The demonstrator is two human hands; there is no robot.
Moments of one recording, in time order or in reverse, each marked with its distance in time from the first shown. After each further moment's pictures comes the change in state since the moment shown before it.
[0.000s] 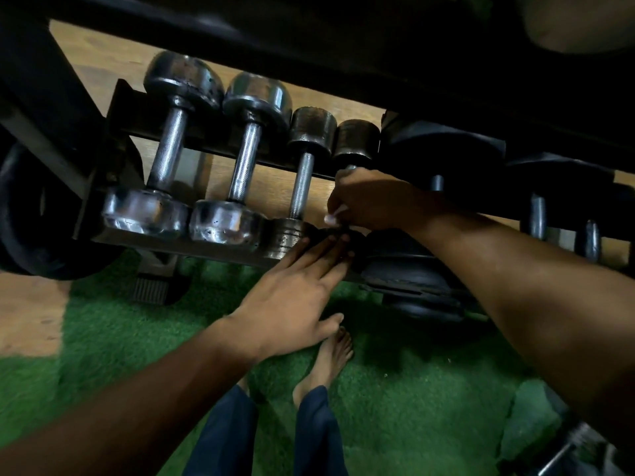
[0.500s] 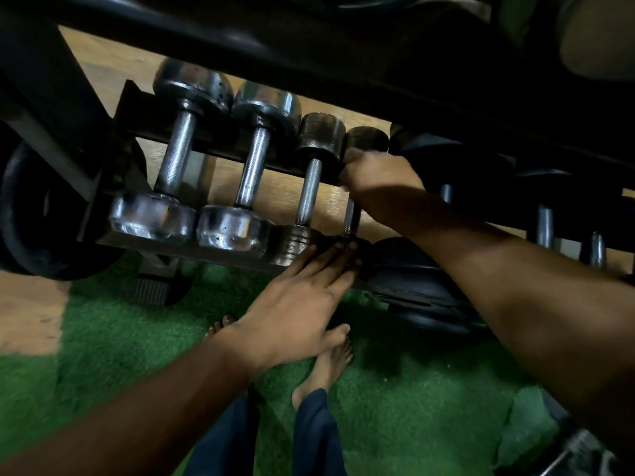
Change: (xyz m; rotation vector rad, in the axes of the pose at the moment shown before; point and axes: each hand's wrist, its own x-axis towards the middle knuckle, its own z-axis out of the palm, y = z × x) left_hand -0.001 -0.001 0.001 -0.037 0.026 0.012; right_hand 0.014 0.000 -0.004 -0.189 0.248 0.157
